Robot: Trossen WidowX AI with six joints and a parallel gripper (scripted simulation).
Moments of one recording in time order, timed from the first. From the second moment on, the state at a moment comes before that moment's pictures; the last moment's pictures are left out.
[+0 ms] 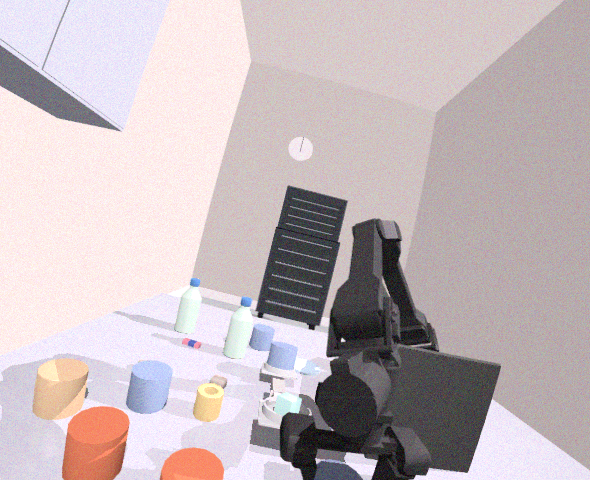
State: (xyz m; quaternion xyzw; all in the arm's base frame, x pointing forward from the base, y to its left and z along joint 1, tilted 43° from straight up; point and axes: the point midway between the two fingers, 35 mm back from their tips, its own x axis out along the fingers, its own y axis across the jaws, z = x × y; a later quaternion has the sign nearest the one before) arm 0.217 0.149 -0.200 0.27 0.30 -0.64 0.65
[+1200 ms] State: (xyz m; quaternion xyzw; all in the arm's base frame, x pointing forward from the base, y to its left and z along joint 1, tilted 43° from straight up) arm 0.253 0.184 -0.127 0.07 0.50 -0.47 0.72
